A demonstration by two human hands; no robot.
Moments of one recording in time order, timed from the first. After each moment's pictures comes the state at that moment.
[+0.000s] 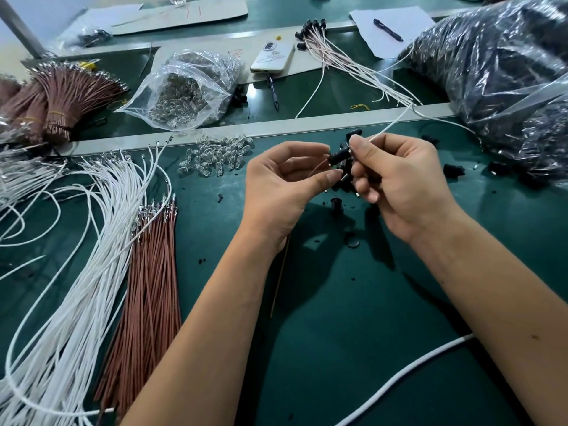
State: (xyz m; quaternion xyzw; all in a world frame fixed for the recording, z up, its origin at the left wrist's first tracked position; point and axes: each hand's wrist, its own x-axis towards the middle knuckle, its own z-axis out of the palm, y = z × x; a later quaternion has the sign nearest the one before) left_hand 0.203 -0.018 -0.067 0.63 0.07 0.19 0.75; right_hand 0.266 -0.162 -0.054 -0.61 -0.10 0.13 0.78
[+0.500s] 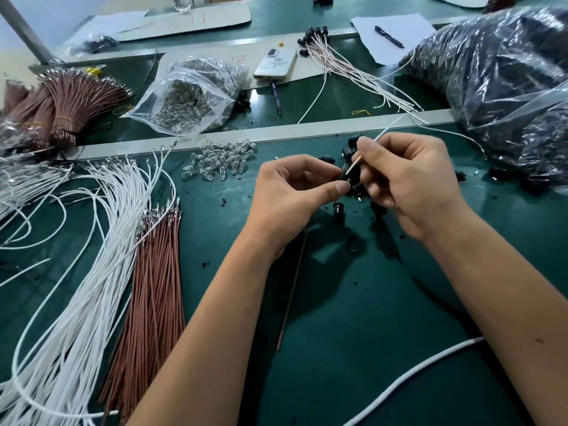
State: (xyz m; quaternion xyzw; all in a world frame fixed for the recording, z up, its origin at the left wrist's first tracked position) left_hand 0.201 -0.016 -0.065 0.69 0.06 0.14 0.70; right_hand 0.274 -0.172 -0.051 -0.67 -0.16 0.10 0.72
